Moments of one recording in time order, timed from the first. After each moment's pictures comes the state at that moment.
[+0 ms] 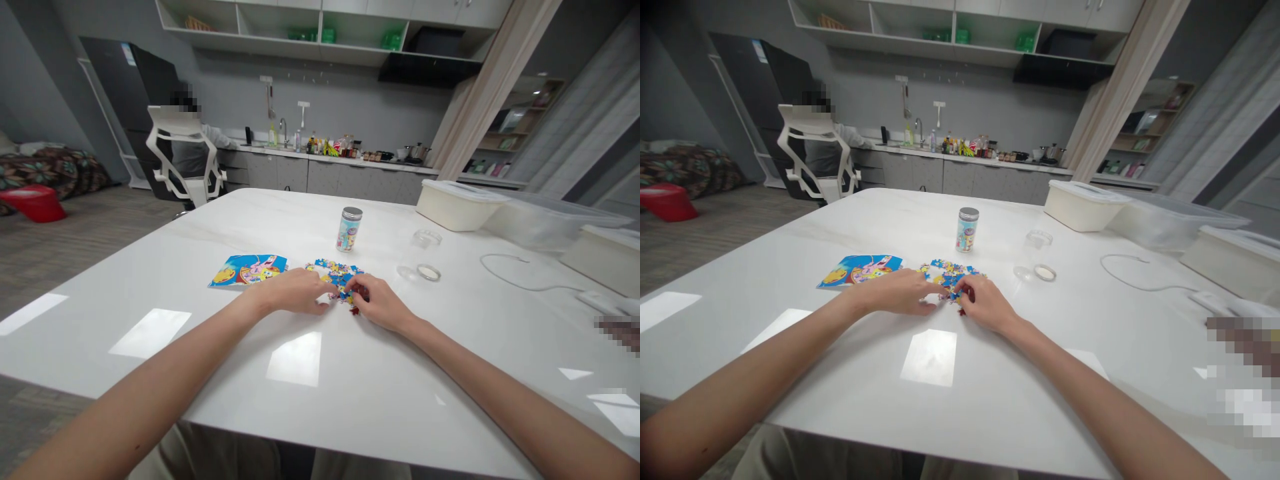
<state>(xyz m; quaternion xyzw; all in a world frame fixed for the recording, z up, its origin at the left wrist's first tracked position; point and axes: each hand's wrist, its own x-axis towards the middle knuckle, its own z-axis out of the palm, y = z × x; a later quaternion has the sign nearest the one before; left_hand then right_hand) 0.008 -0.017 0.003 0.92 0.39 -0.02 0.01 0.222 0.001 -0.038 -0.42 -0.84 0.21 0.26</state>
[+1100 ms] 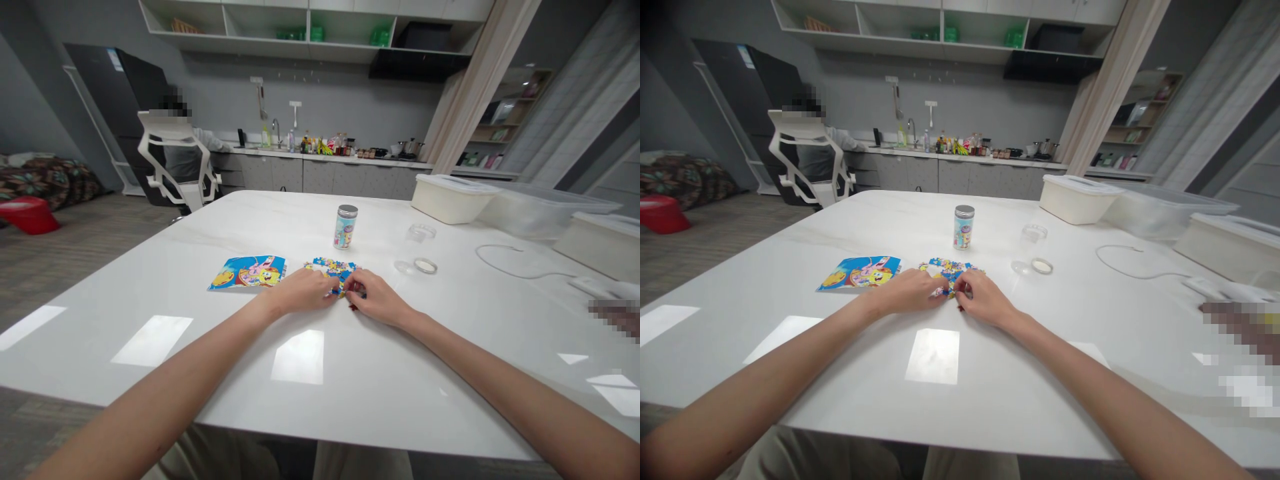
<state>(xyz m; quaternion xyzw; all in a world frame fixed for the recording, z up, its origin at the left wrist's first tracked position) 0.021 -0.012 -0.014 0.90 0.42 0.01 -0.09 0.221 0.004 -0.042 -0.38 -0.86 0.17 0.28</state>
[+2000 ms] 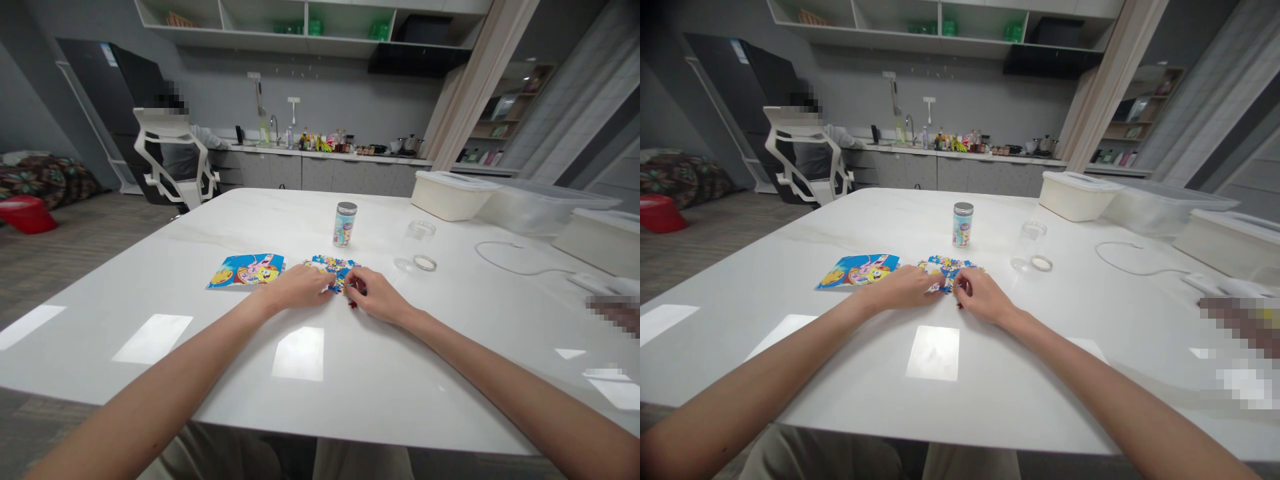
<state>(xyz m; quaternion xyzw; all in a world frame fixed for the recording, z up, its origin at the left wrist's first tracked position) 0.017 -0.011 -0.011 0.90 0.43 0.00 -0.06 0.220 -0.001 -0.038 -0.40 -0.85 0.19 0.29</state>
